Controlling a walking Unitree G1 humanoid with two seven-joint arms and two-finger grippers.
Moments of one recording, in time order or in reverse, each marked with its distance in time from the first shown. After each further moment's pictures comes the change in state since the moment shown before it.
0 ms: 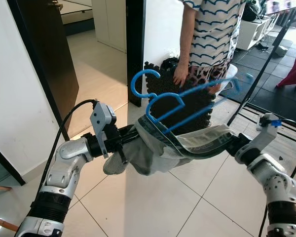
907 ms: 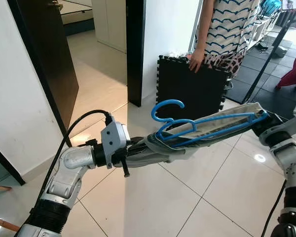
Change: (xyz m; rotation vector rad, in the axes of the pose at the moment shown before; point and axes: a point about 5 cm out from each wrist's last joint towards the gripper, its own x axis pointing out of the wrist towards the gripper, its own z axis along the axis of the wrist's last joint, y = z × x) left arm 0.004 -0.017 -0.002 0.247 0.060 -0.042; right arm -0.006 -0.011 0.069 0.091 -0.265 -0.085
